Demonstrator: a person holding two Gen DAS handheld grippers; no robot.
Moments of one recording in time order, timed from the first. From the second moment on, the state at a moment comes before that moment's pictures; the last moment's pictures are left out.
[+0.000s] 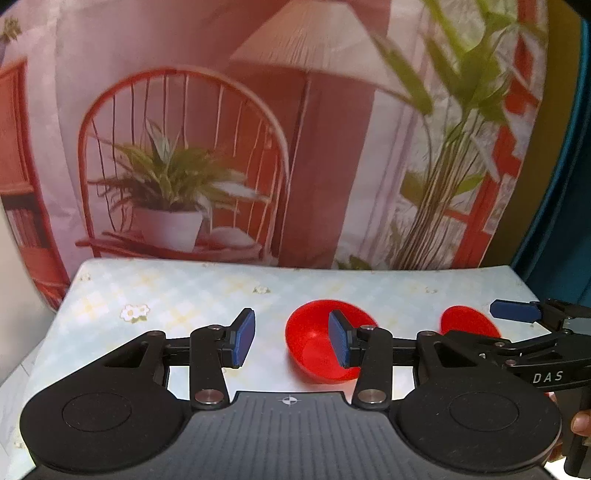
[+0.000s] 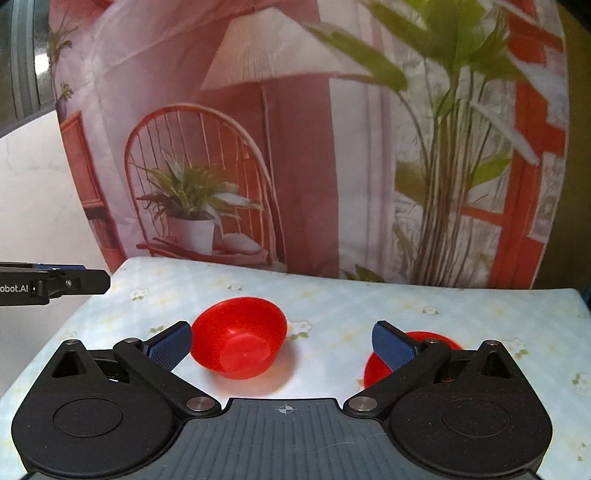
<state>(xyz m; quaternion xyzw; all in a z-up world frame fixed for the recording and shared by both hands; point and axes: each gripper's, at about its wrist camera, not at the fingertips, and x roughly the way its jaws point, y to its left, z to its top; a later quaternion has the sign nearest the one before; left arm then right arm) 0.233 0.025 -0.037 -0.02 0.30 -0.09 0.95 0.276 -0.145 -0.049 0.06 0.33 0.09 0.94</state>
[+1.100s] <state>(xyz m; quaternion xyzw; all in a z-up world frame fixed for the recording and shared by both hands) 0.303 0.016 -0.122 -0.04 0.41 -0.13 0.90 0.347 -0.134 -0.120 0.11 0.40 0.10 0.90</state>
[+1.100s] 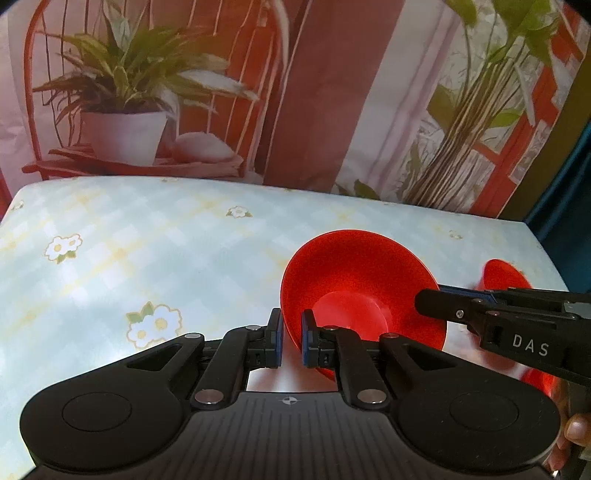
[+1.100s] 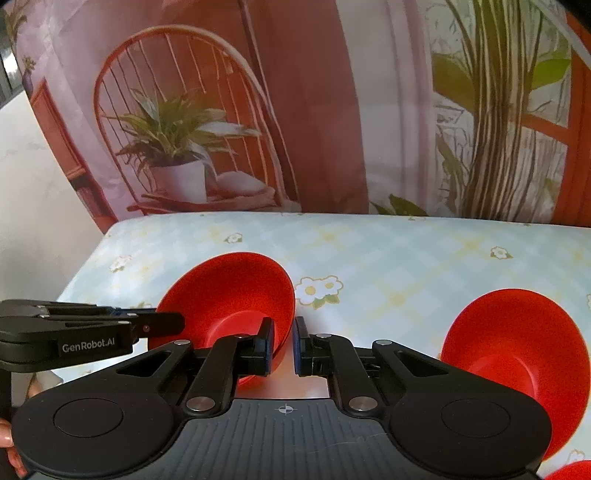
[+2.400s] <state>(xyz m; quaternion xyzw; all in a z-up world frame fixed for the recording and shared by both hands) 0.290 -0.168 -0.111 0.03 0.41 -0.21 0.89 0.284 -0.314 -0.106 0.15 0.39 0.02 0.91</state>
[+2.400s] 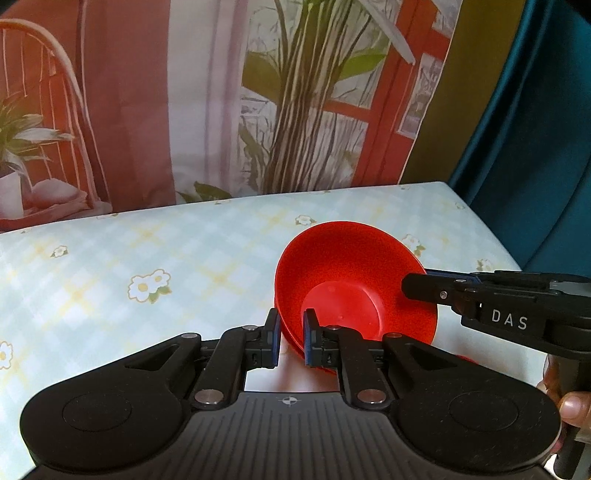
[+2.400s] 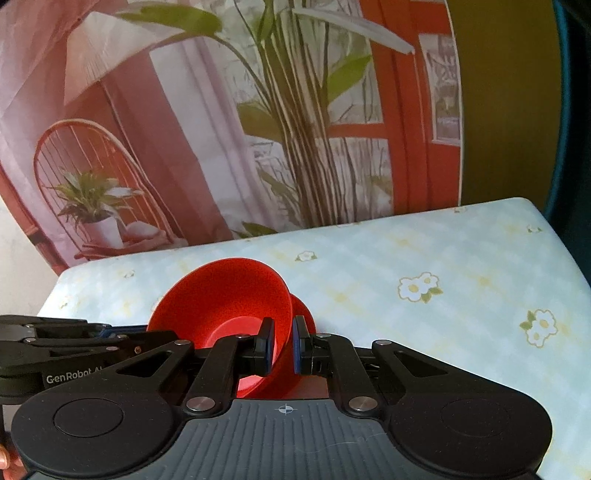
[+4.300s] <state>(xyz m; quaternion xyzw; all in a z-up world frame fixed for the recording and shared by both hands) 0.202 -0.171 -0.112 -0.02 0.44 -0.25 0.86 0.176 -0.328 -0.112 0.13 0.41 -0.01 0.90</state>
